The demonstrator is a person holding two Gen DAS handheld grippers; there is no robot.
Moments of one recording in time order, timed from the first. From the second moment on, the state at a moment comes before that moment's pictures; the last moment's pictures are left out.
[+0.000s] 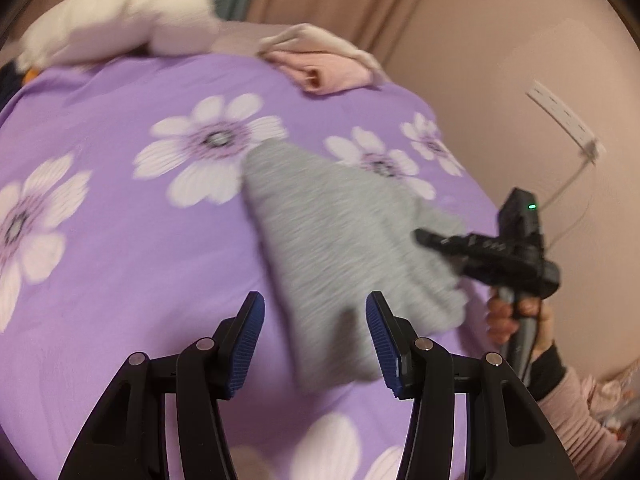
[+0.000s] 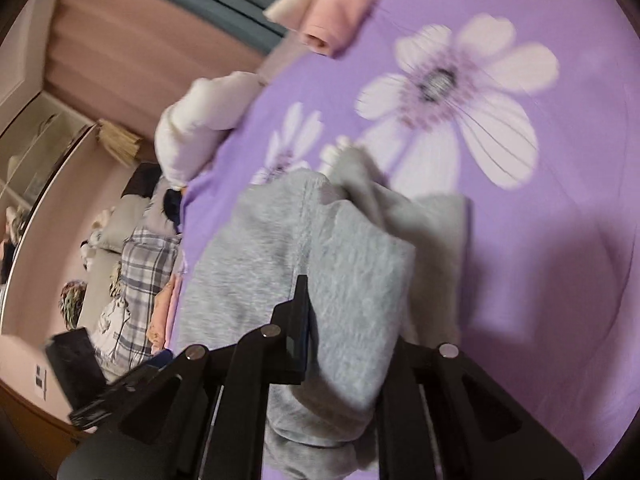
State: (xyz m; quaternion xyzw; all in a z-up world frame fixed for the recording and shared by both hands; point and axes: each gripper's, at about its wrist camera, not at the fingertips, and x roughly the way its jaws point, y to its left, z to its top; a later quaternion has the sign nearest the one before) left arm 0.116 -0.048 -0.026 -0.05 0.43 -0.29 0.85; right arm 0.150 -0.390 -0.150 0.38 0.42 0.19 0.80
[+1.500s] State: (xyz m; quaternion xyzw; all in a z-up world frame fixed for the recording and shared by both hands) left arm 0.144 -0.115 -0.074 0.08 0.47 -0.30 0.83; right arm 0.052 -0.376 -0.065 0.20 0.31 0.14 0.92
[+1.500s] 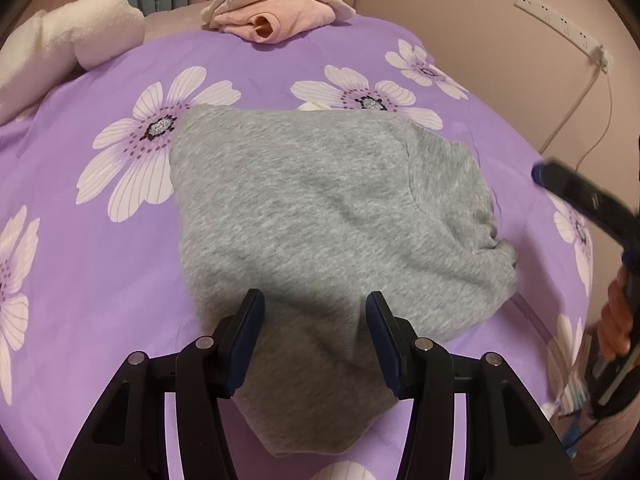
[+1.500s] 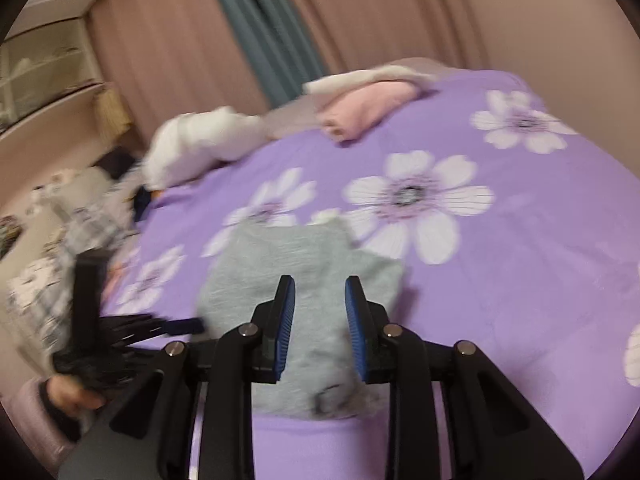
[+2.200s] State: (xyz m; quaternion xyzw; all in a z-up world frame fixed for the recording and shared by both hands) left arm 0.212 -0.110 -0.062 -0.02 0.48 -0.28 0.84; right arm 0.051 -0.336 -0.128 0.13 0.42 0.15 0.89
